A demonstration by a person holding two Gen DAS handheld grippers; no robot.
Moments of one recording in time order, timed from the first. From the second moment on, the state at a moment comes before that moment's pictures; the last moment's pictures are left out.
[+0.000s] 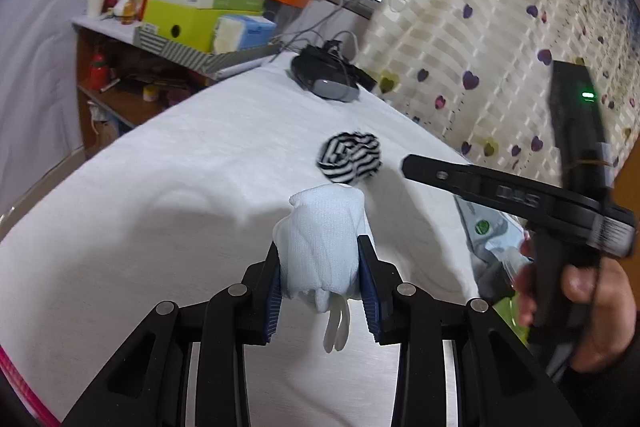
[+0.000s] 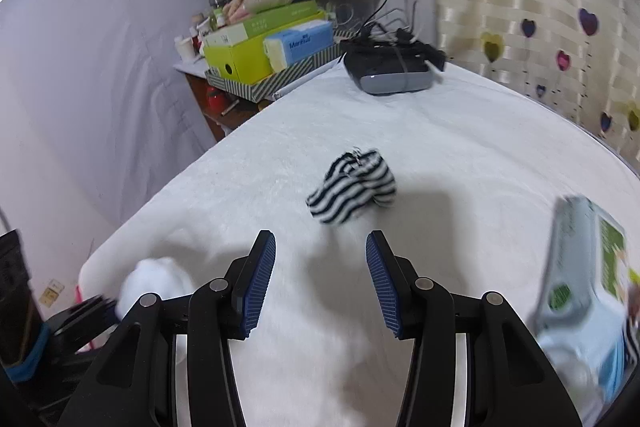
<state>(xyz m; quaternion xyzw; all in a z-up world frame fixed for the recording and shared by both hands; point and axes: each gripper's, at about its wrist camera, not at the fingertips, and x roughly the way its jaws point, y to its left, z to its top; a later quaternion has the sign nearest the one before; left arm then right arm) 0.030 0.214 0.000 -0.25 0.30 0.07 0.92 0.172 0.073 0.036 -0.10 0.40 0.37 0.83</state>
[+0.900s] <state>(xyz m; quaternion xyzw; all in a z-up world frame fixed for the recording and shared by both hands) 0.030 0.247 -0.014 -0.28 0.30 0.08 0.91 0.240 0.138 -0.020 -0.17 0.45 0.26 0.84</state>
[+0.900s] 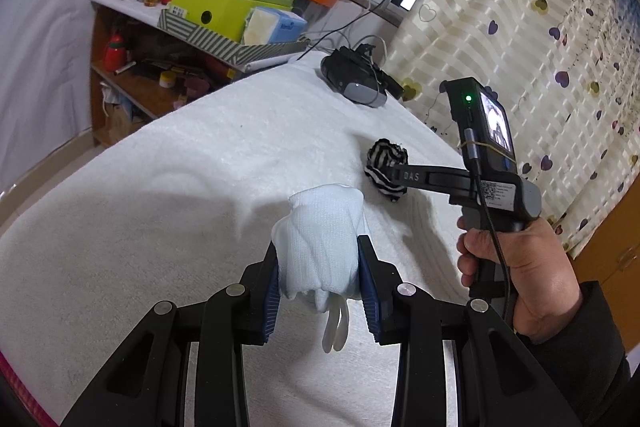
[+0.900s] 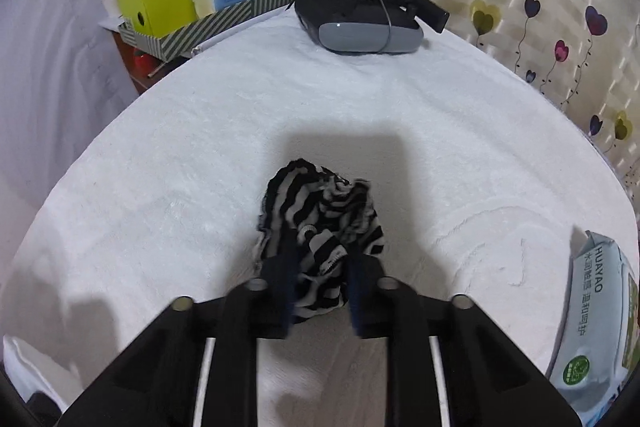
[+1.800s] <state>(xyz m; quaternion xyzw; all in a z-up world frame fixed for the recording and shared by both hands) -0.004 0.138 0.042 -0.20 0.28 0.03 0.94 0.079 -0.033 0.075 -0.04 0.34 0.36 0.87</state>
